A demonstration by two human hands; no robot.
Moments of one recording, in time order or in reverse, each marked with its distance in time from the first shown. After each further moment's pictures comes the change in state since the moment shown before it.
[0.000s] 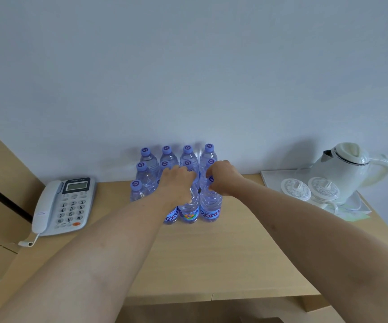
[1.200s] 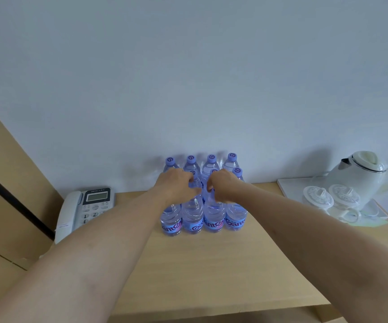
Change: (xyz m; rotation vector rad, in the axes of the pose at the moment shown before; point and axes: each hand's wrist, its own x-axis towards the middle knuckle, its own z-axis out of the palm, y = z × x) left_hand -0.016 -0.102 0.005 -0.312 -0.042 -0.052; right_hand 0.021 -0.082 0.010 -0.113 -0.104 -0.033
